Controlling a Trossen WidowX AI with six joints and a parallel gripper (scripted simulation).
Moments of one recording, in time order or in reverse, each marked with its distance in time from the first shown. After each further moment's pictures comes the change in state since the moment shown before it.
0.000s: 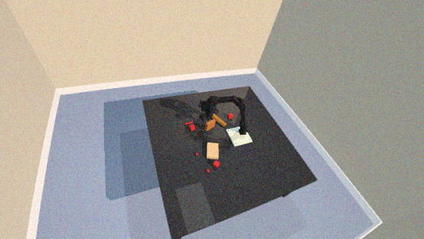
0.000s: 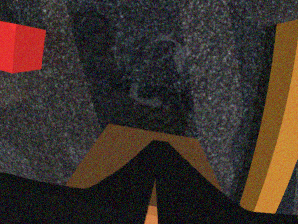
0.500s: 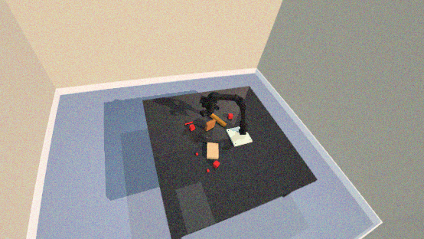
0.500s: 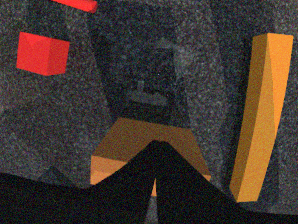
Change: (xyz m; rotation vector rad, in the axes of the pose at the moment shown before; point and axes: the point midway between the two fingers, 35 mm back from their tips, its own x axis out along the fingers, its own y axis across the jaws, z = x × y) arm -0.043 -0.001 0.005 0.004 -0.016 0.012
